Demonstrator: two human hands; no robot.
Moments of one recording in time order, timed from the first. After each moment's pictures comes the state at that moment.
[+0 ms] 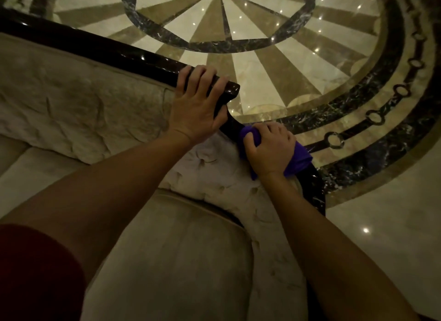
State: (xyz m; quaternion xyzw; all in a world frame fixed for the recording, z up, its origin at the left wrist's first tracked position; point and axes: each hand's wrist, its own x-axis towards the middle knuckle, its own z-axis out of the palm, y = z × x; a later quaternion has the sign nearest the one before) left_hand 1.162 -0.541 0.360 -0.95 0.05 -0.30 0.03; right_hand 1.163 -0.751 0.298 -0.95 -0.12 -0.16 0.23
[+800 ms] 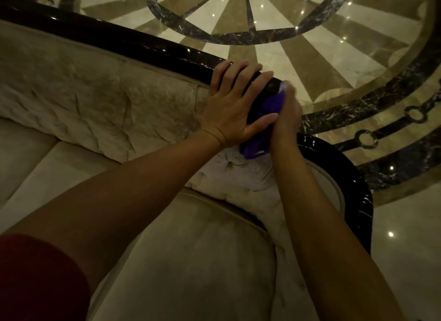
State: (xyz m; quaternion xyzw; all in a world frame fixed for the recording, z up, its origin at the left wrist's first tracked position) left_hand 1.172 -0.535 0.348 -0.92 0.11 -0.37 -0.04; right_hand 1.200 -0.664 0.345 -0.68 0.08 0.01 0.73
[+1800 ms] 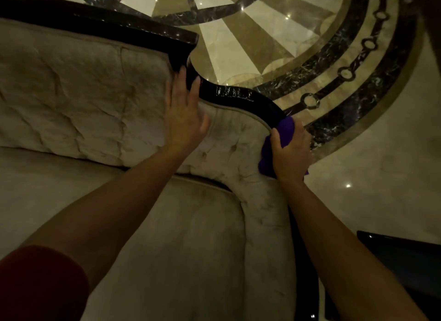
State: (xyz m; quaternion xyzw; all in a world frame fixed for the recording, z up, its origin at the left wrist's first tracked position) left_hand 1.085 -0.609 0.287 -0.97 0.02 -0.23 -0.09; right_hand 1.060 -0.879 0.253 -0.93 0.13 -0.10 0.33
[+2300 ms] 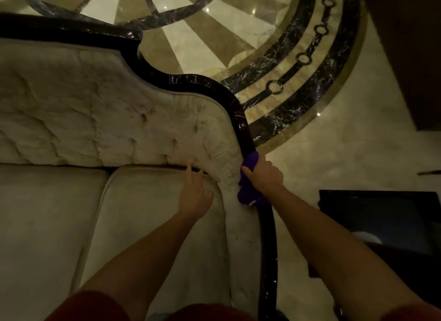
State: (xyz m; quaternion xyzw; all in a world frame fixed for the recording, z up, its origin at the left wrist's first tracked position) left_hand 0.858 -0.741 0.234 -0.94 -0.07 0.18 -0.28; right_hand 0.927 -0.954 0.261 -0.95 0.14 0.24 0.12
